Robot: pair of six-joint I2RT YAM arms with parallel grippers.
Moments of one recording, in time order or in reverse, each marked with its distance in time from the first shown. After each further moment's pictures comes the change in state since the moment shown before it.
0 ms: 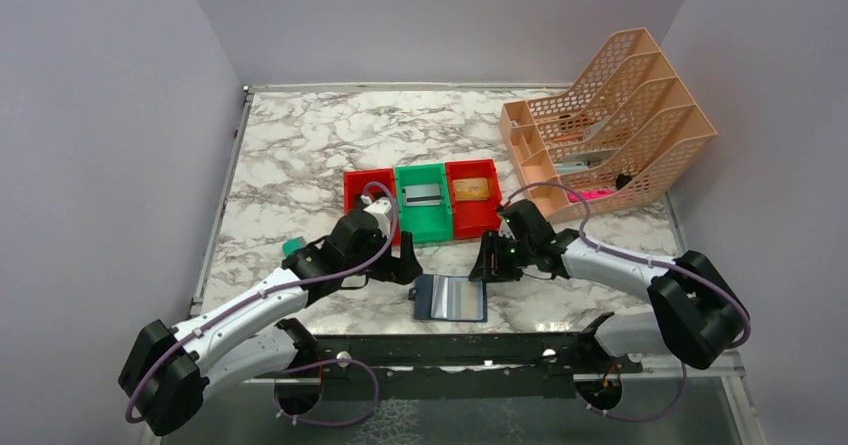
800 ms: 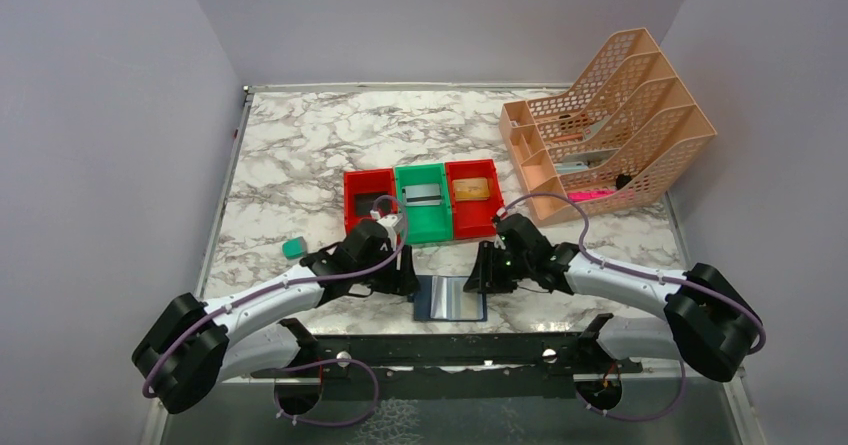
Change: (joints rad) left arm -0.014 0.139 -0.098 0.116 0.078 -0.063; right arm 0.136 -0.084 -0.045 0.020 0.060 0.130
